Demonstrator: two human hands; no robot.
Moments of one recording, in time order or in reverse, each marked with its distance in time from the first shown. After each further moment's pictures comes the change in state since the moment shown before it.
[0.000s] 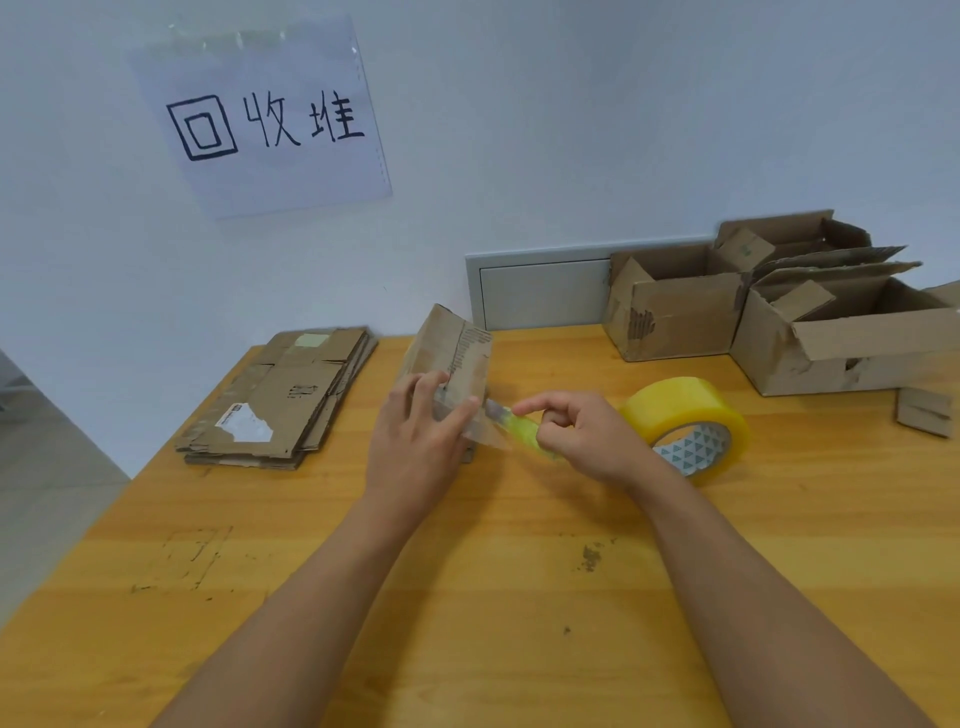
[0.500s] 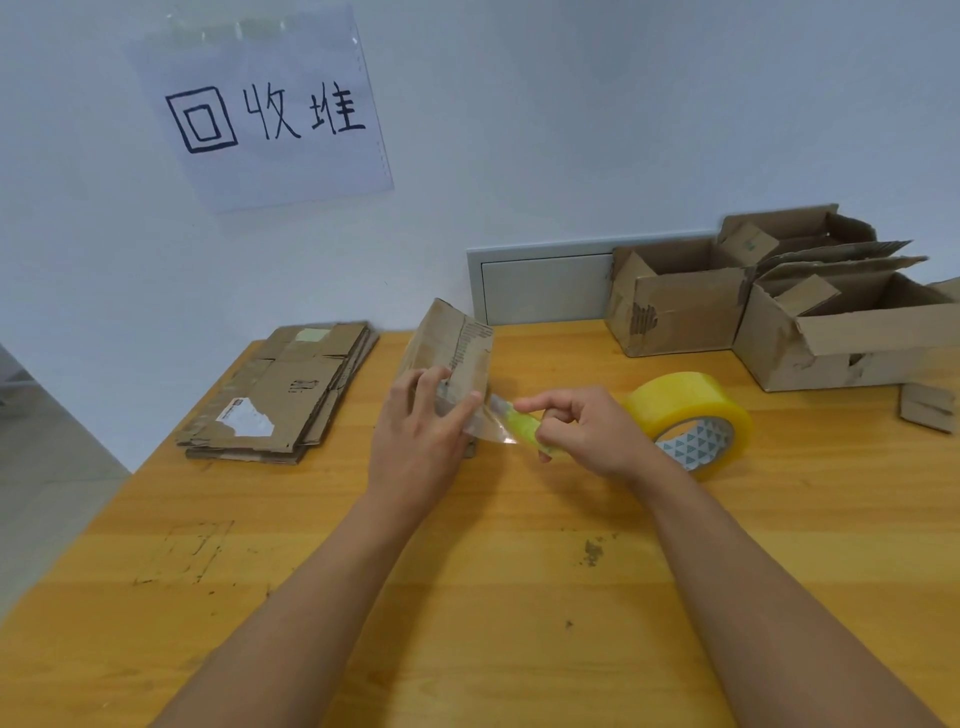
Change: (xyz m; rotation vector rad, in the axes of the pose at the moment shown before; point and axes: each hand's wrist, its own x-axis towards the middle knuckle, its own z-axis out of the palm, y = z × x) left_hand -0.001 0.002 -0.002 -0.013 -0.021 -0.015; right_hand -0.002 0.000 -0.002 -0.029 -0.007 0.002
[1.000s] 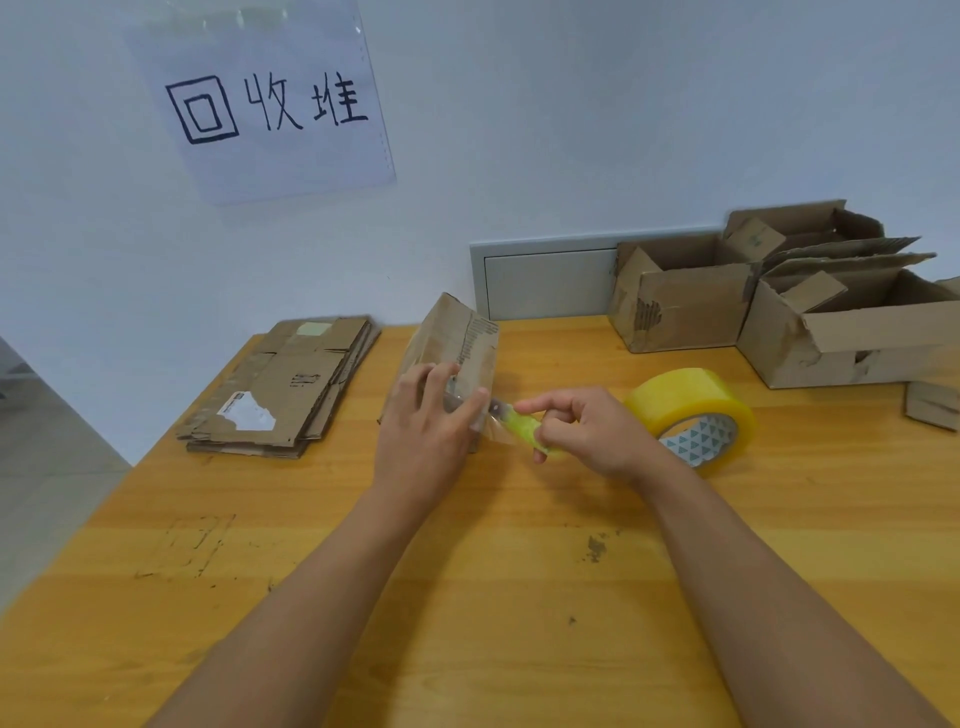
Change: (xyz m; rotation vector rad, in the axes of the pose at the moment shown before) left_hand -0.002 -0.001 0.008 0.057 -0.005 0.033; right_hand -0.001 -0.001 0.001 0.029 -0.079 0.032
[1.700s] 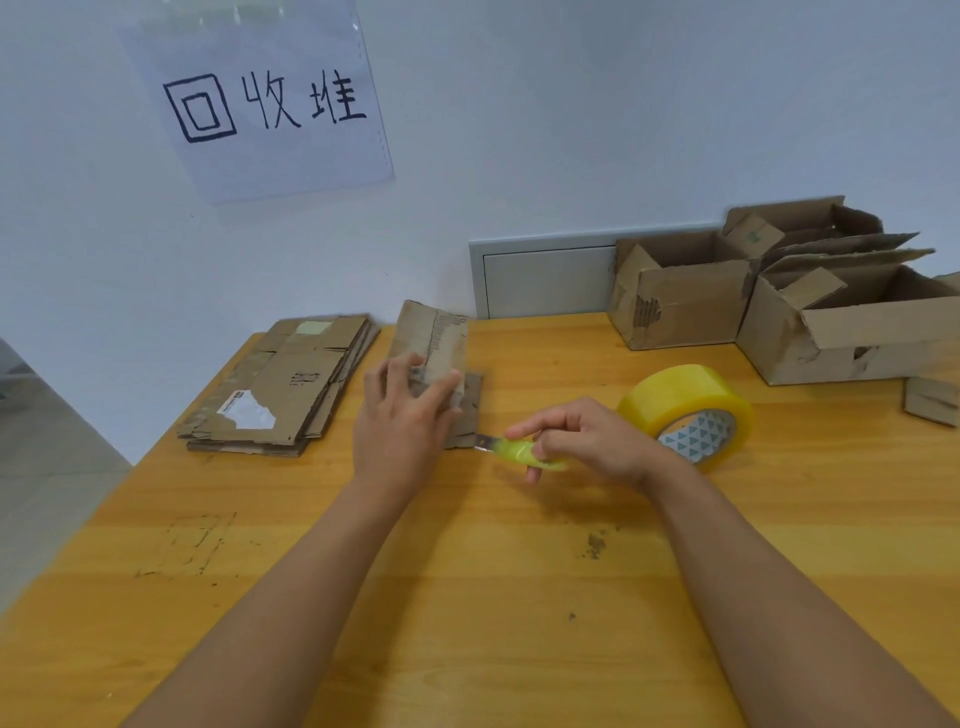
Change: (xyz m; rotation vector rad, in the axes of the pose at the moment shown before) left_hand 0.001 -0.015 -0.008 -0.166 -0.035 -0.225; right_hand -0.002 0.008 -0.003 0.036 -0.210 0.067
